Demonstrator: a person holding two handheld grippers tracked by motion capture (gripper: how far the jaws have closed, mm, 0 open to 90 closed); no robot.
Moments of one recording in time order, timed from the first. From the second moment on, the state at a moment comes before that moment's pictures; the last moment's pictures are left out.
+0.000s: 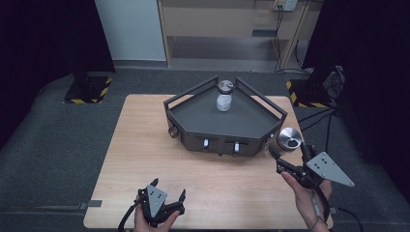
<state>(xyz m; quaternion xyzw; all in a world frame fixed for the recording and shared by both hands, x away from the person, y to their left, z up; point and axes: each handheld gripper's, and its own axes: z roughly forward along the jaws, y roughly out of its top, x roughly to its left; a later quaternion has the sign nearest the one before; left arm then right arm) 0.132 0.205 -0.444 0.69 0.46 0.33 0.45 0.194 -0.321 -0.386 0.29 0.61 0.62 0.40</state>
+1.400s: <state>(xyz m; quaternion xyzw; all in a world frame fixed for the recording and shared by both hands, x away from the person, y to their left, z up) 0.133 0.208 -0.445 0.69 0.46 0.33 0.45 0.365 -0.267 -0.374 0.34 0.64 0.57 0.38</state>
